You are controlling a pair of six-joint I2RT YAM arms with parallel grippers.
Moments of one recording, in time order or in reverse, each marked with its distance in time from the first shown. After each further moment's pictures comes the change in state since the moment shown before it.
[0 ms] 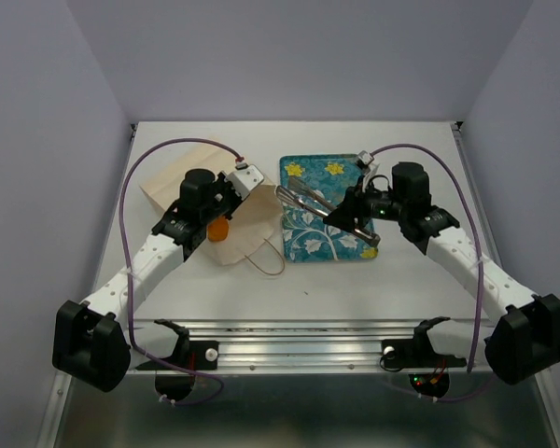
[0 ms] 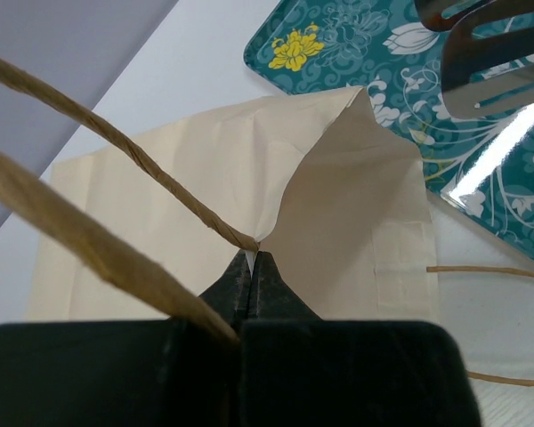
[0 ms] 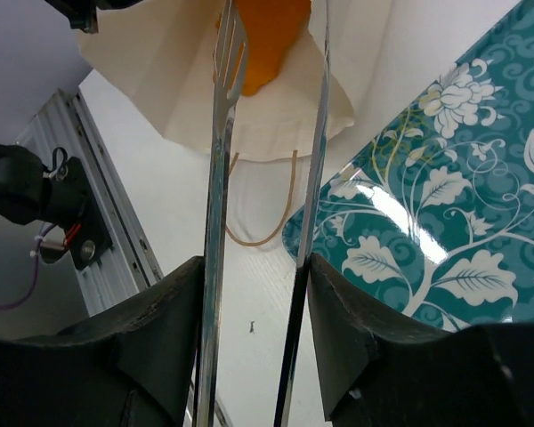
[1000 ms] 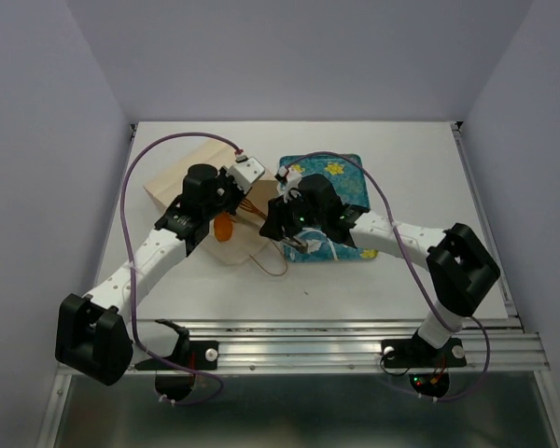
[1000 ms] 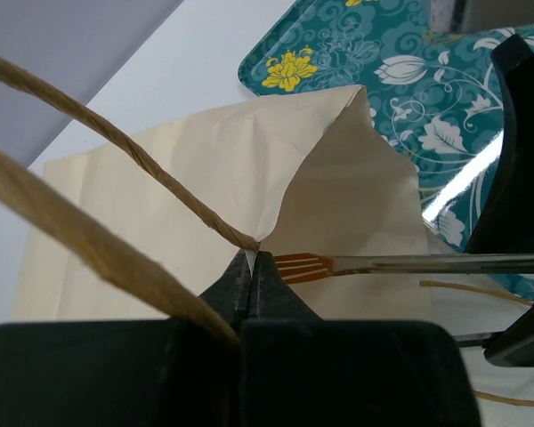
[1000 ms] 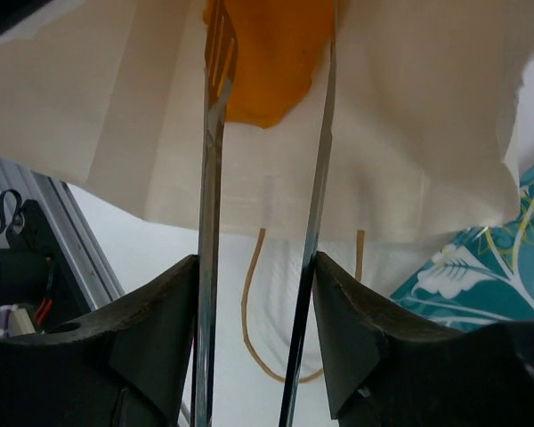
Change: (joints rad) left arm -0.008 0.037 0.042 0.014 0.003 -0.087; right arm 0.411 0.469 0.203 0.190 0.380 0.190
